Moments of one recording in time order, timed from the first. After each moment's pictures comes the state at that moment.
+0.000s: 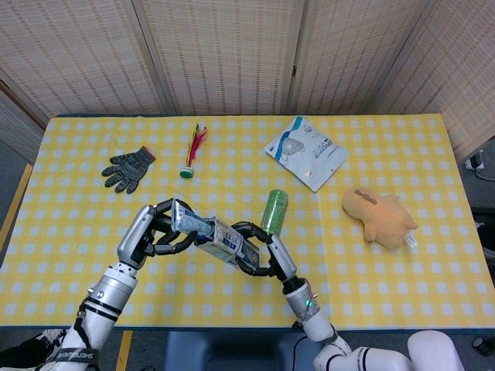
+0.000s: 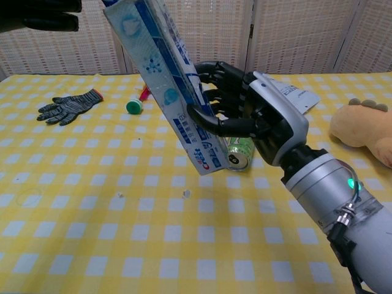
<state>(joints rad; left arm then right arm) -0.60 -1.21 -0.40 -2.36 0.87 1.21 -0.29 0.56 -1.99 0.14 -1.25 -1.60 1.37 0.88</state>
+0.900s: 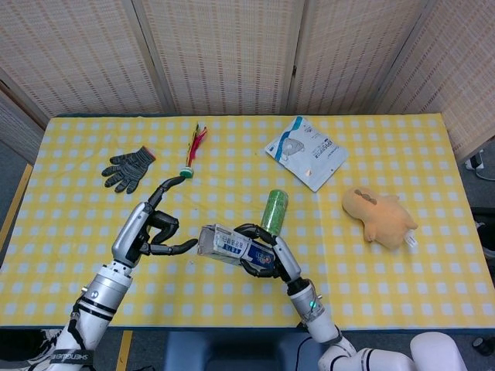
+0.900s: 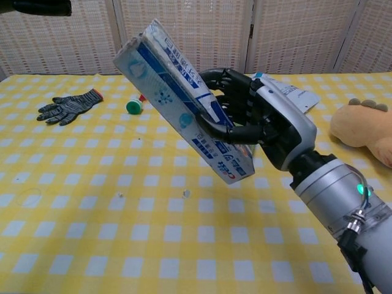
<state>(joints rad) -0.58 -1.17 -0.40 -2.36 0.94 1.20 -0.28 0.55 -1.98 0.12 -1.22 -1.60 1.38 0.87</state>
